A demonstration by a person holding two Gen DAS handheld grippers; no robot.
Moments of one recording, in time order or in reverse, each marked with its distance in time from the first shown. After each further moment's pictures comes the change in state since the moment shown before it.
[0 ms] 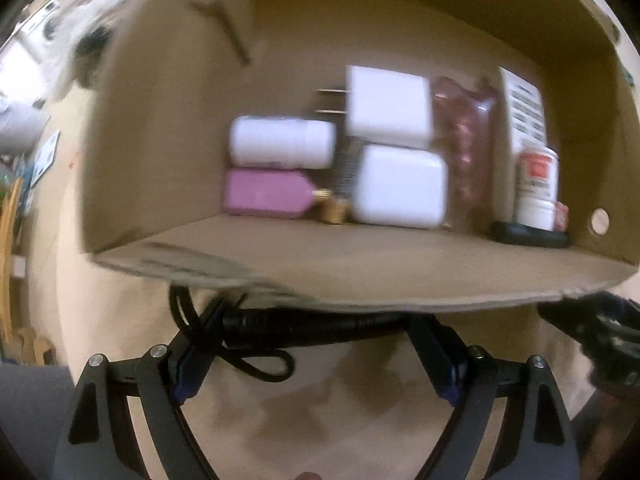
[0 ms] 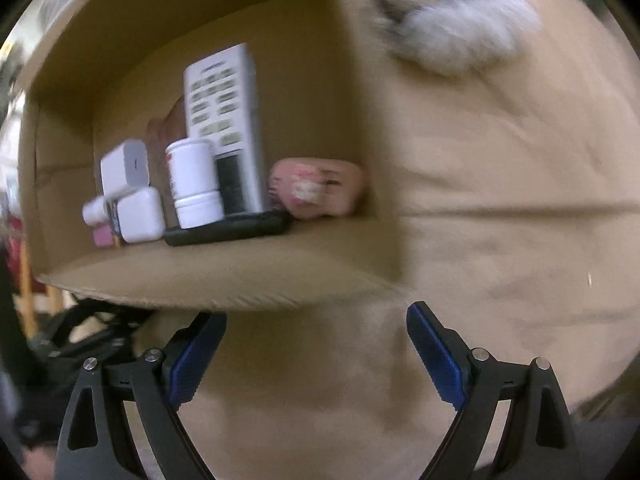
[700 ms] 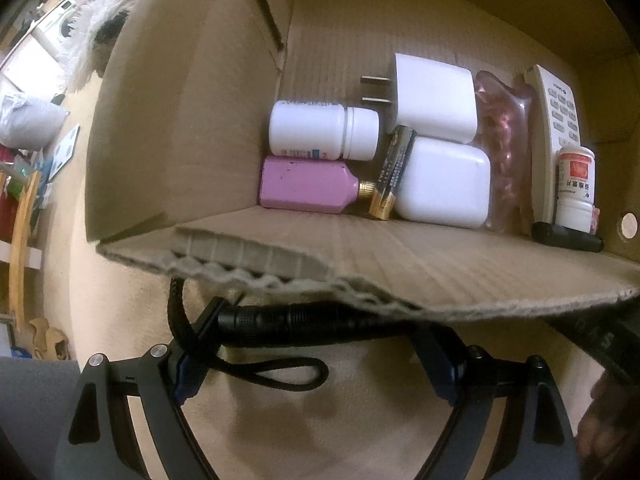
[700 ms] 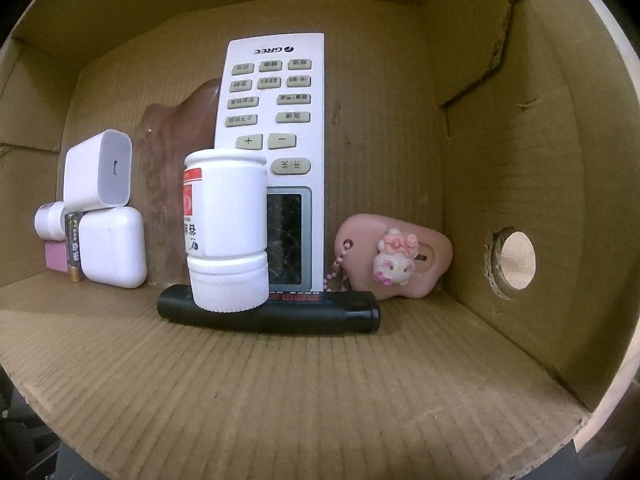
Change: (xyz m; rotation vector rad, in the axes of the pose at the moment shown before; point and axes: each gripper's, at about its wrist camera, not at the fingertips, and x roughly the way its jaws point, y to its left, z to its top) left arm 0.023 0.008 -0.001 -0.018 -0.002 0.074; right arm 0.039 0.058 0.024 -0.042 -0.093 -0.147
